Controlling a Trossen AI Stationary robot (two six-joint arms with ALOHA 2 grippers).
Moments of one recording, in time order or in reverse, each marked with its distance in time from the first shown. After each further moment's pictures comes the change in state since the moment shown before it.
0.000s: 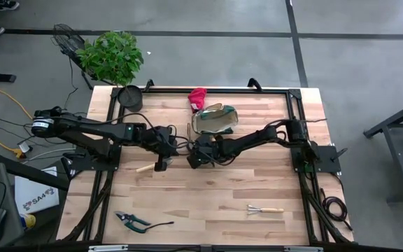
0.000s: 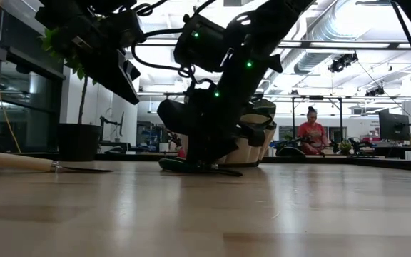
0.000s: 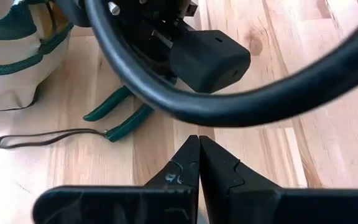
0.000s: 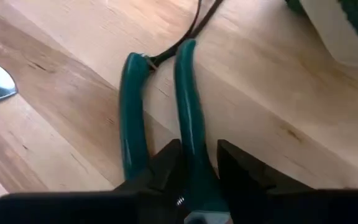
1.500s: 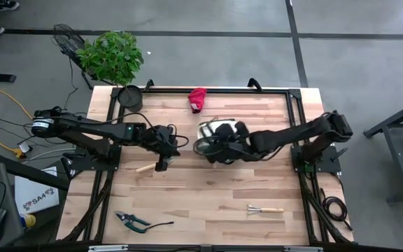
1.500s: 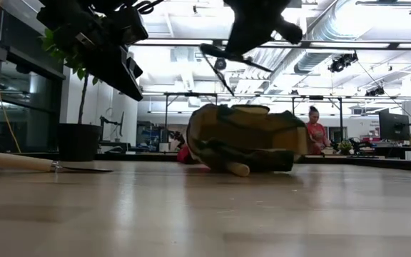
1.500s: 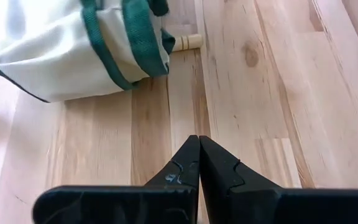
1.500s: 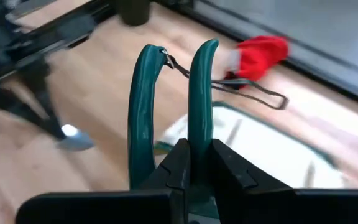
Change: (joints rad) left arm 0.000 0.001 0.000 0.034 0.016 -0.003; right arm 0.133 -0.485 0.001 -0.364 0.334 -0.071
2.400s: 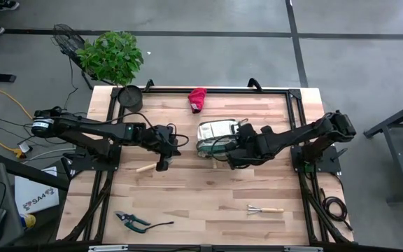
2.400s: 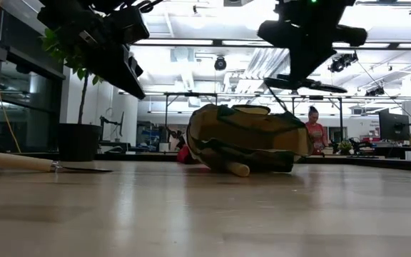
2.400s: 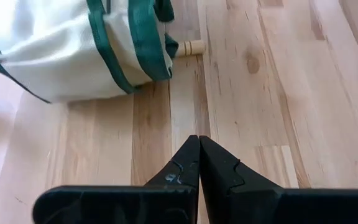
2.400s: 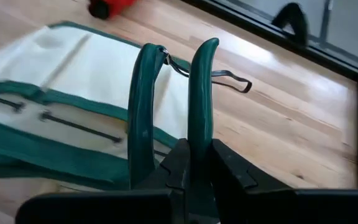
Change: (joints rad) left arm 0.000 0.000 0.000 0.028 -0.010 -0.027; right arm 0.029 -0.026 -0.064 -0.617 0.026 0.517
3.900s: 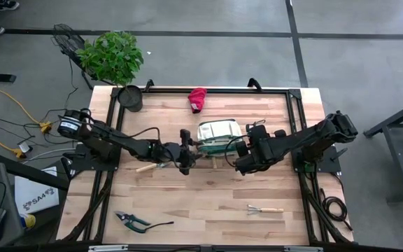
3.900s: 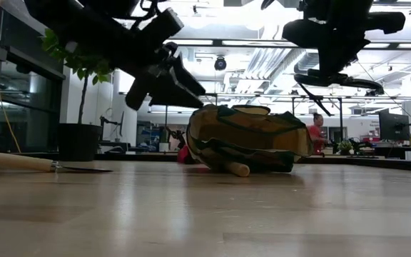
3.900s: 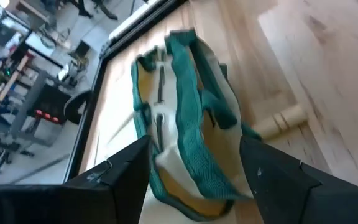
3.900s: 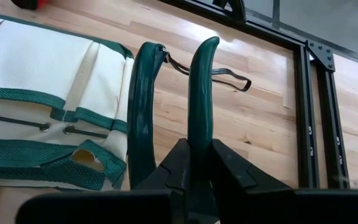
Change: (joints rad) left arm -0.151 0.358 0.000 0.679 -0.501 0.499; right arm 0.064 -0.012 0.000 -0.288 -0.033 0.312
